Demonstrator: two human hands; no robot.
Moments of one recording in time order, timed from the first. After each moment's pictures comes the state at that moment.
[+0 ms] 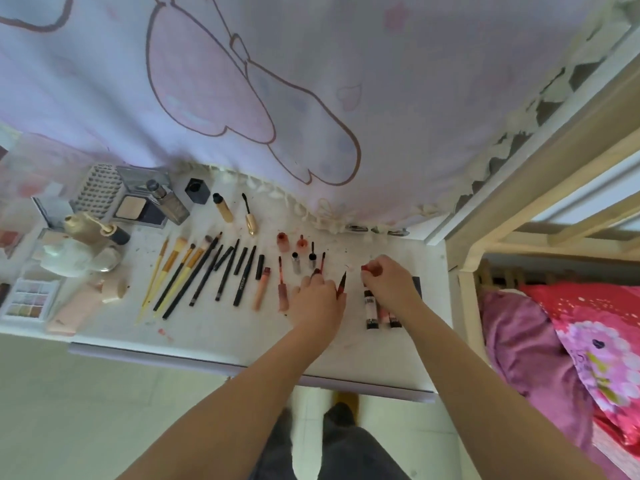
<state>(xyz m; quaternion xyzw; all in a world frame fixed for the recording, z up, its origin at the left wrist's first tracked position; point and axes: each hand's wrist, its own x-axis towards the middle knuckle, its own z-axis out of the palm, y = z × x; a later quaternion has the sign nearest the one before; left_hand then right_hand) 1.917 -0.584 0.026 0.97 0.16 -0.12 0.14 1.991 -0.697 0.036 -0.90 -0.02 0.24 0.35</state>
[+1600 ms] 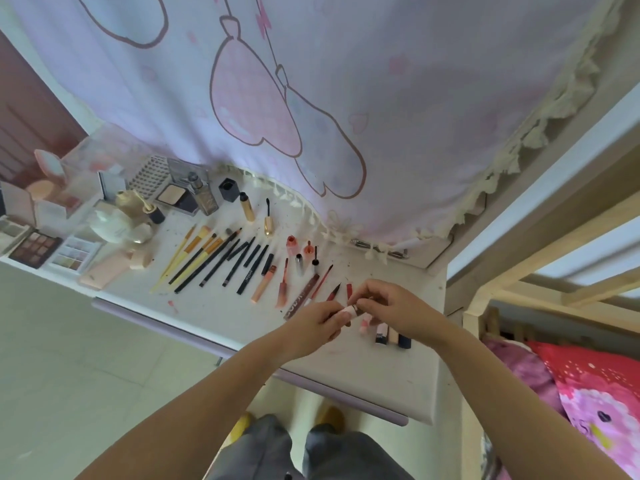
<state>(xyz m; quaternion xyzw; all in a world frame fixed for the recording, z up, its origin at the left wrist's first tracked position) 1.881 -0.592 0.067 0.83 0.10 -0.17 0.53 1.992 -0.739 0.091 -0.77 -0.28 0.42 0.40</state>
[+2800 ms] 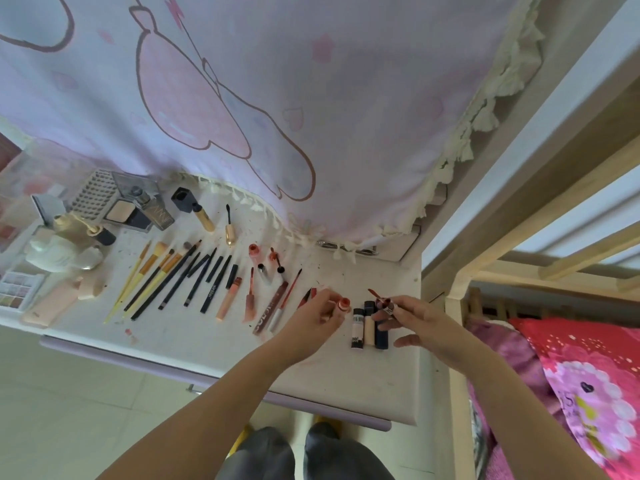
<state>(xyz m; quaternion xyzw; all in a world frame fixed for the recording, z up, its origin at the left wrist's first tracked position) 1.922 -0.622 0.039 0.80 0.15 -0.14 0.57 2.011 -0.823 0.064 -0.73 -0.07 0.46 0.51</state>
